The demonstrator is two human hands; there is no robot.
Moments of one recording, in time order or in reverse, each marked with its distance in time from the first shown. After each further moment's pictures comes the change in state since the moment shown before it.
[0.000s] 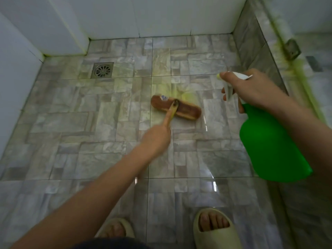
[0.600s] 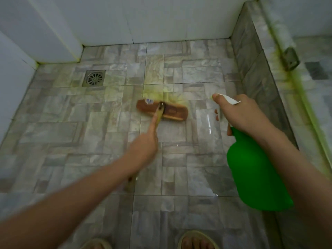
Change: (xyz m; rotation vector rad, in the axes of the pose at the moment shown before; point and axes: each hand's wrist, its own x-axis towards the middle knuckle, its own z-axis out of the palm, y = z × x) left_hand 0.026 0.009 0.000 0.022 0.069 -0.172; right_hand 0.018 0.027 0.001 0.055 0.005 0.114
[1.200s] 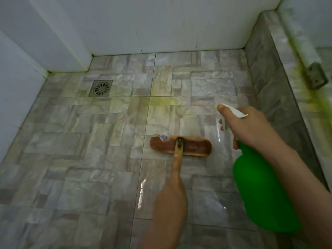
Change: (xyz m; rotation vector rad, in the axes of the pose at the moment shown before) left_hand -0.066 0.061 0.043 -0.247 -0.017 -0.155; right_hand 0.036 -0.009 0.004 -0.034 -0.078 -0.046
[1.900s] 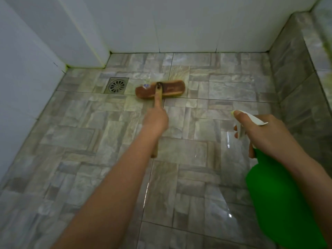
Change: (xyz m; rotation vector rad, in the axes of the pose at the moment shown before) left_hand 0.200 -0.013 -0.095 0.019 0.223 -0.122; right_hand 0.015 0.001 0.014 0.028 -0.020 -0.033
